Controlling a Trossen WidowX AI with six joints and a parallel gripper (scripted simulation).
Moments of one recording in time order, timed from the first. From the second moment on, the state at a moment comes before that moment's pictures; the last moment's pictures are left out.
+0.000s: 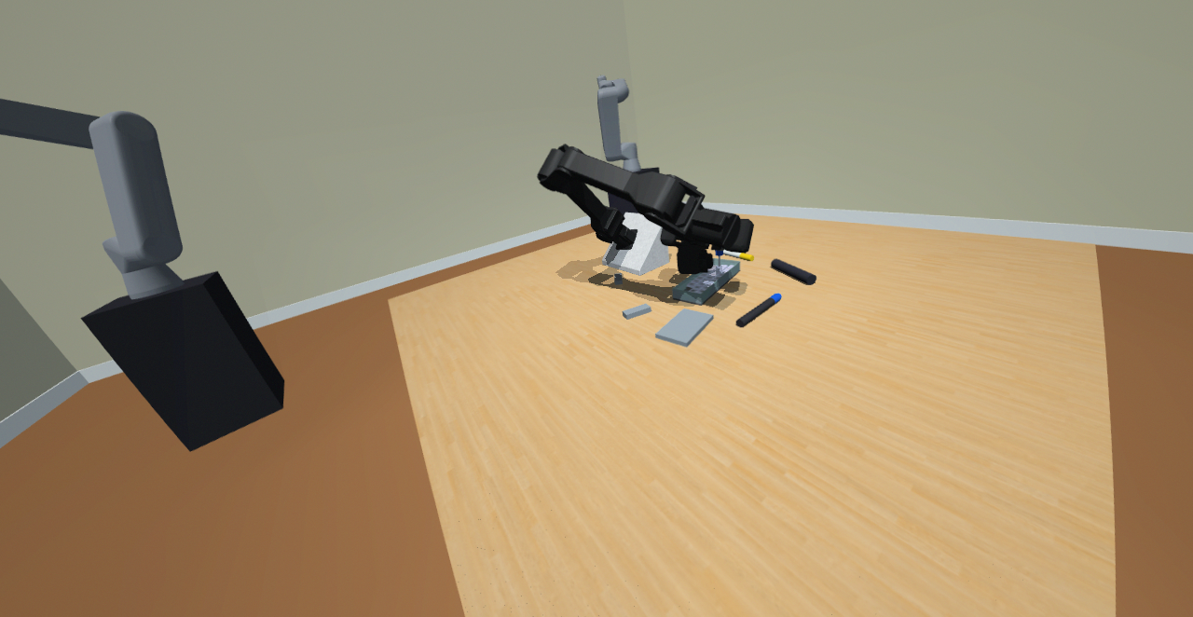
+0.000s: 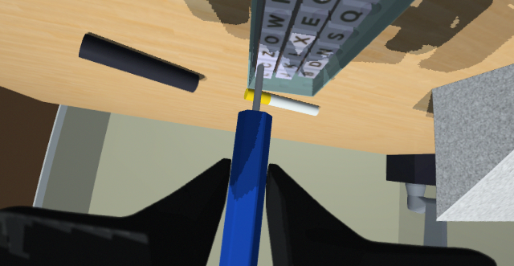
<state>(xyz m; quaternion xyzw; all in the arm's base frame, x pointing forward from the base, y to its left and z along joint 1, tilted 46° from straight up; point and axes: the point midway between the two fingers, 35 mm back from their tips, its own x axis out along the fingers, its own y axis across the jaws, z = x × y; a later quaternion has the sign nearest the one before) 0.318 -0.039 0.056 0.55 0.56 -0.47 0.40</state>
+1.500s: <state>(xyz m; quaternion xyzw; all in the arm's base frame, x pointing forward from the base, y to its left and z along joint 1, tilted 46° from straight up) 0.308 -0.005 -0.004 0.55 0.56 -0.48 0.39</state>
